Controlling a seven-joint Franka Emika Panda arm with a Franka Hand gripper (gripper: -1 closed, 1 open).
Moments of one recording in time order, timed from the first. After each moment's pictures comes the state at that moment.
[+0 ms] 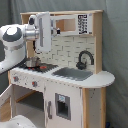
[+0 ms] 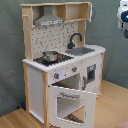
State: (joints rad) arm -0.40 -1.18 0.51 -2.38 -0.88 2.18 0.44
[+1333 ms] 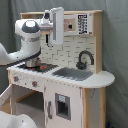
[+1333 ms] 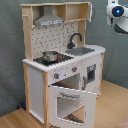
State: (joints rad) arm -0.57 -0.93 0.55 -2.22 -0.88 2.41 0.41
